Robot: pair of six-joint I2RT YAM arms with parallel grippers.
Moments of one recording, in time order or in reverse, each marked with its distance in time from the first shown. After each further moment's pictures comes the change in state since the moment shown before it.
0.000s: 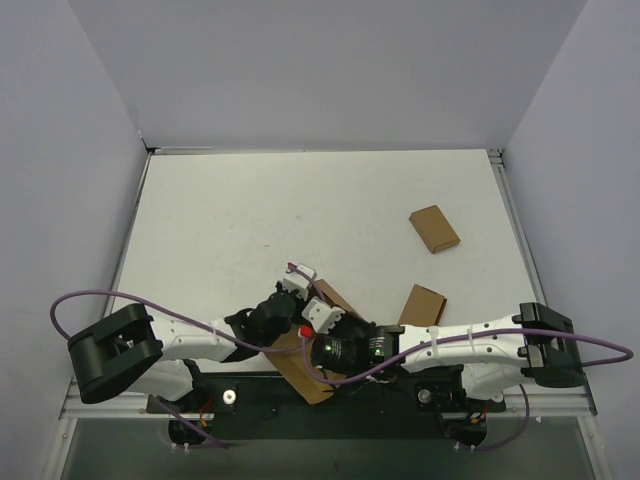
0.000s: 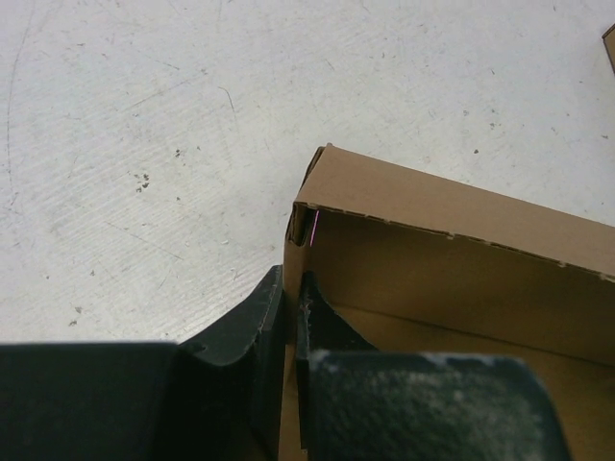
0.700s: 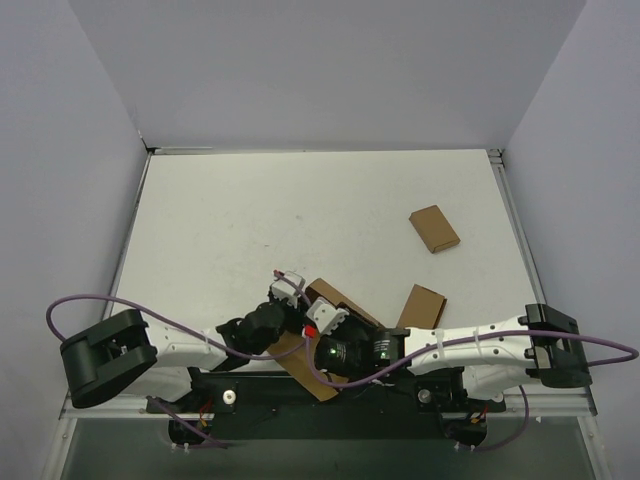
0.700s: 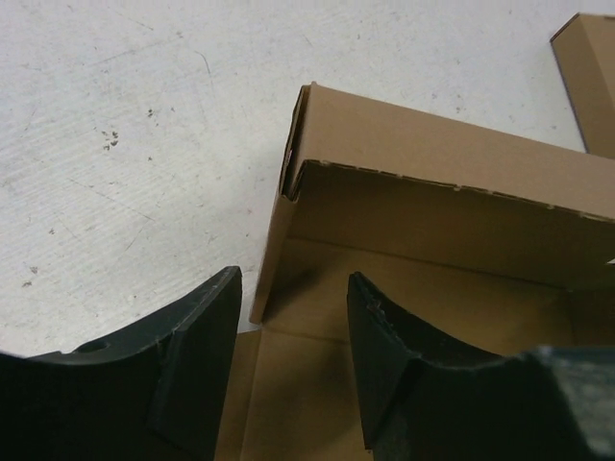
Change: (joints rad) left arm -0.026 -0.026 -0.120 0.138 0.021 -0.099; right arm 0.010 -0.035 -0.031 0.027 0.024 0.049
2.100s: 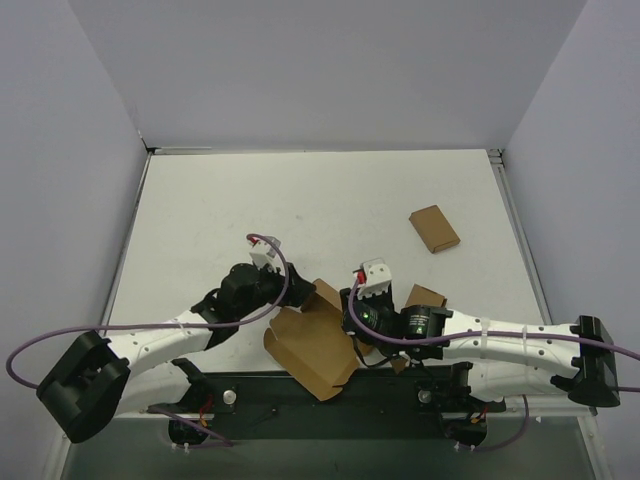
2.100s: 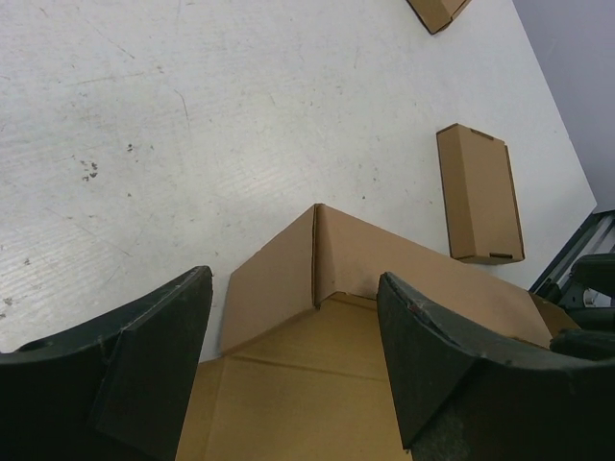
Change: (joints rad) left arm 0.349 -0.196 0.132 -0.298 0.475 -0.251; right arm -0.182 -0.210 0.018 -0.092 -0.187 0.509
